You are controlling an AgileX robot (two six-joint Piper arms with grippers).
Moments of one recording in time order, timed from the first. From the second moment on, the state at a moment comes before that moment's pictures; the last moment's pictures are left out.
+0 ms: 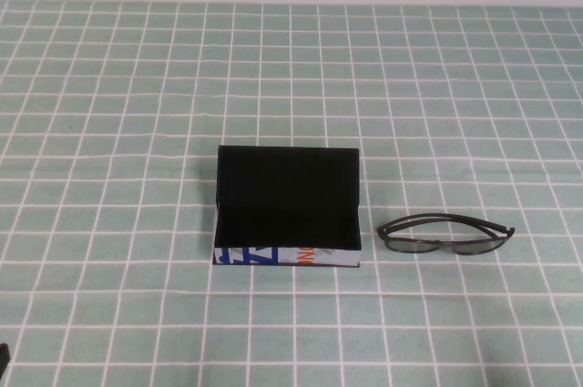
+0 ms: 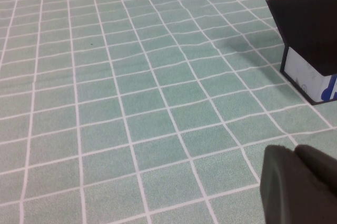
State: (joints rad) right arm 0.11 -0.02 0.03 0.38 0.36 -0.20; left arm -0.28 -0.01 0.02 -0.02 0.35 0.08
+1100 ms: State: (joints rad) right arm 0.11 -0.02 0.03 0.41 0.11 -0.20; left arm -0.28 -0.01 0.02 -0.02 0.35 0.08
